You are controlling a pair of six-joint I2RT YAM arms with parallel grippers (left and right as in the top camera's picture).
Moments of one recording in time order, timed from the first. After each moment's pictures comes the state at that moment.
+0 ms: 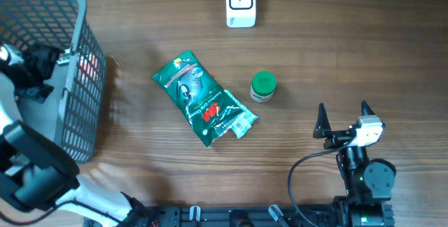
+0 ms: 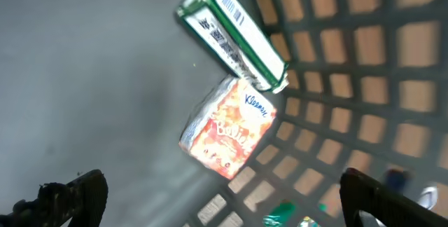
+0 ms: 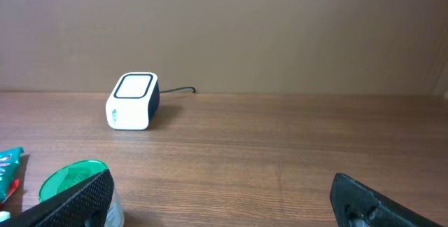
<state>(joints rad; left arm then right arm) 0.68 1.89 1.51 -0.84 0.45 -0.42 -0.01 0.02 0.01 0.00 -0.07 0.02</state>
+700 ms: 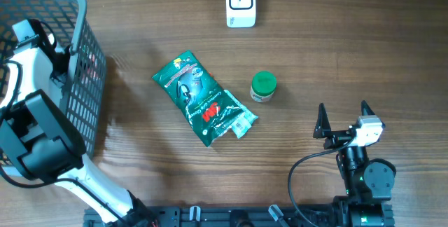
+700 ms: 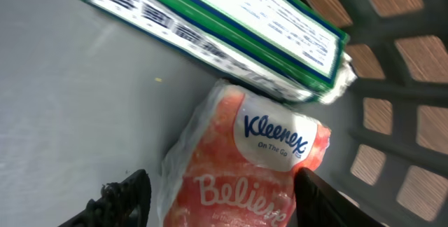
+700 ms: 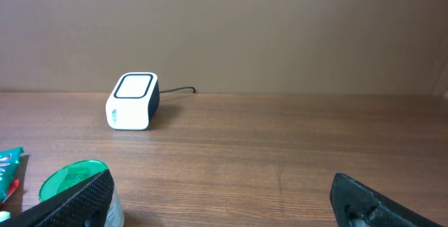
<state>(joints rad) 0.48 2.03 1.51 -0.75 0.17 -0.29 -0.01 0.02 0.01 0.00 -0.07 0.02</state>
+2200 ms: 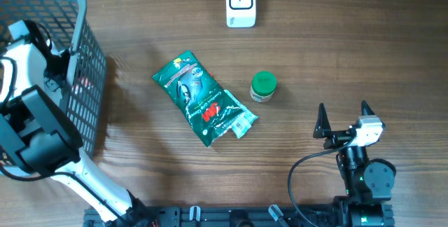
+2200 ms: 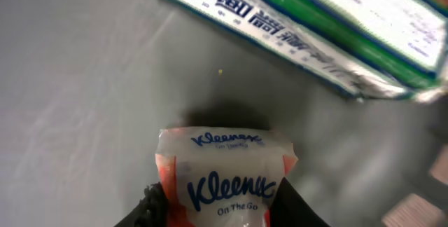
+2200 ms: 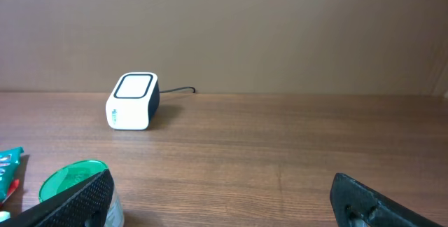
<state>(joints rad) 0.50 2.10 1.62 -0.91 0.10 -0.21 -0.01 0.02 0.01 0.00 -0.07 0.02</state>
